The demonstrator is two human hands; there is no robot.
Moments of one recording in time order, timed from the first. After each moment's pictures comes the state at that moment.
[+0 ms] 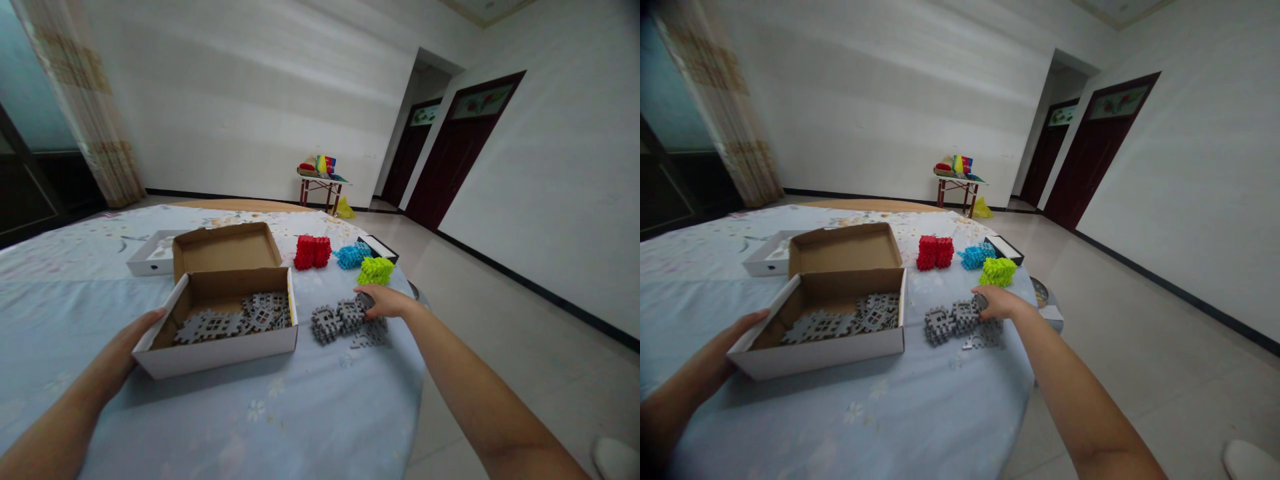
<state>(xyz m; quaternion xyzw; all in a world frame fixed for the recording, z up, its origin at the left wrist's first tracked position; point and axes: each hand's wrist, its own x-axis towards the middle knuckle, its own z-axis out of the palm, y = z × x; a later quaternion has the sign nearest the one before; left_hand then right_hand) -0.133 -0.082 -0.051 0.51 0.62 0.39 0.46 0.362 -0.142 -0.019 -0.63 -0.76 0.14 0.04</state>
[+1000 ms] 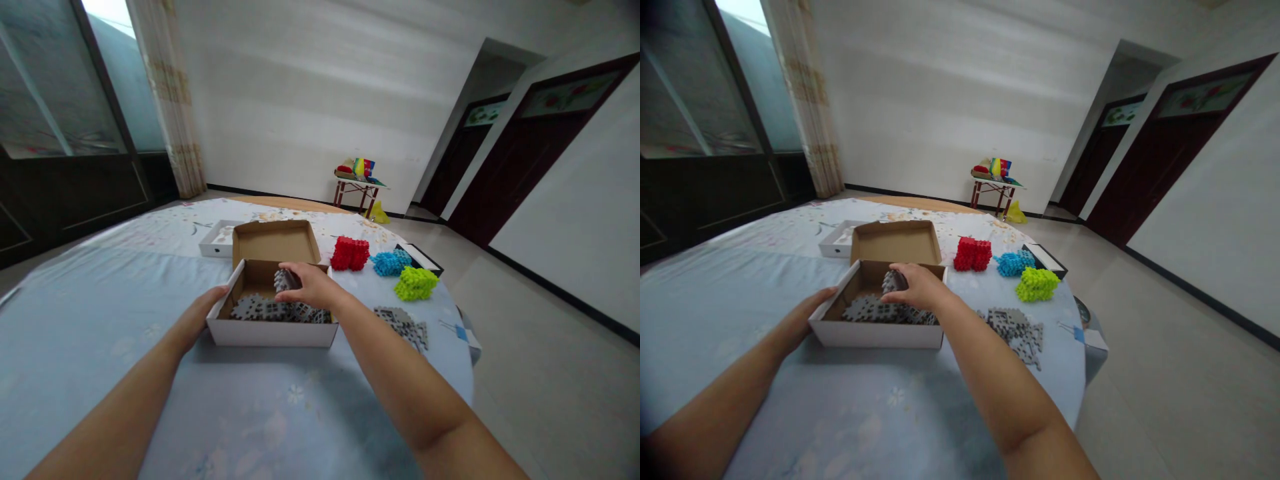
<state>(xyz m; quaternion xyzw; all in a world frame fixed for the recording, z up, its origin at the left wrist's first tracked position) -0.132 -0.087 -0.055 0.48 0.54 0.43 0.54 0.125 -0.081 0.014 -0.39 -0.86 0.18 0.27</state>
